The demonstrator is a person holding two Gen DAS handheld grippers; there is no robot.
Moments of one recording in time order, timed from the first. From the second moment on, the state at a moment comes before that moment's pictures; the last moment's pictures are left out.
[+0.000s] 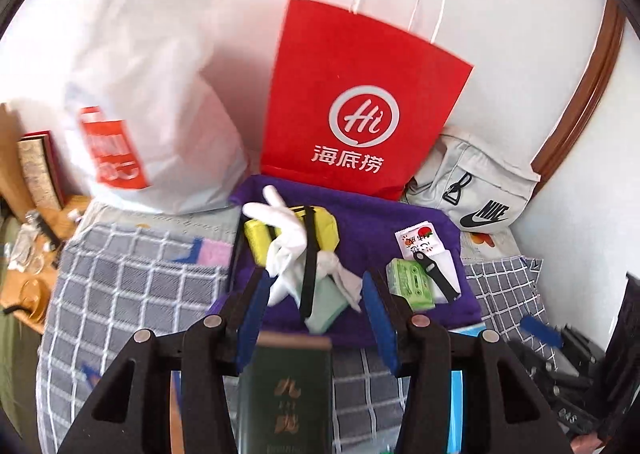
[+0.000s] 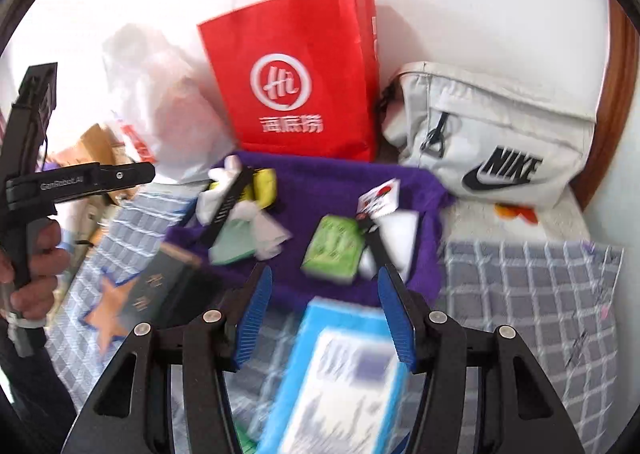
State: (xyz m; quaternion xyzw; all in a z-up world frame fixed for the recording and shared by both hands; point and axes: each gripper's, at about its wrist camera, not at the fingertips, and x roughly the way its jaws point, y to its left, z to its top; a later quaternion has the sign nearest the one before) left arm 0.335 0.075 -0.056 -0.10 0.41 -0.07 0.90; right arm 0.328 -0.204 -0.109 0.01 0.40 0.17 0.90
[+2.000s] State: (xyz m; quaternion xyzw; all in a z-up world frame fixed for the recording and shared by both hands) left arm 0.166 0.093 -0.171 -0.15 0.47 -0.09 0.86; right arm 0.148 -0.127 -0.240 -0.14 0.43 0.26 0.86
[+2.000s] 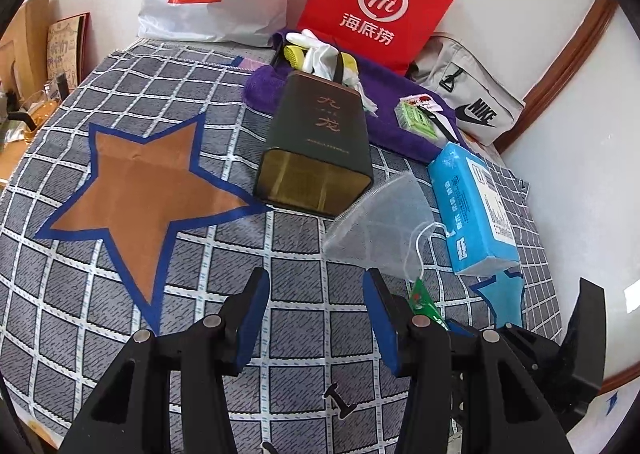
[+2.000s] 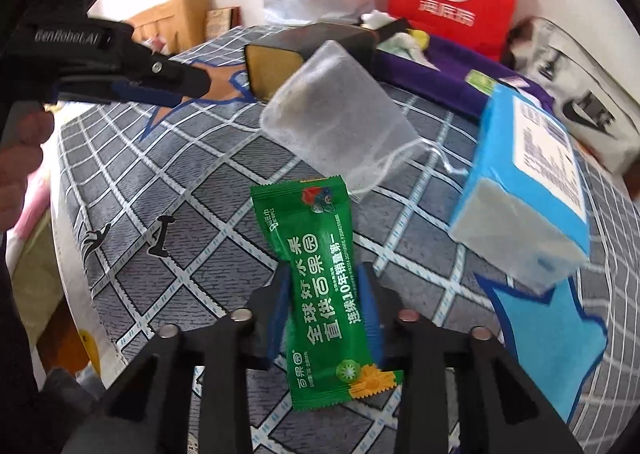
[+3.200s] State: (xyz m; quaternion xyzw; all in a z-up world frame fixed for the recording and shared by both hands) left arm 0.176 0.052 -0.182 -0.08 0.47 -0.10 0.87; right arm 0.148 -0.223 -0.241 -0.01 0.44 0.13 0.89
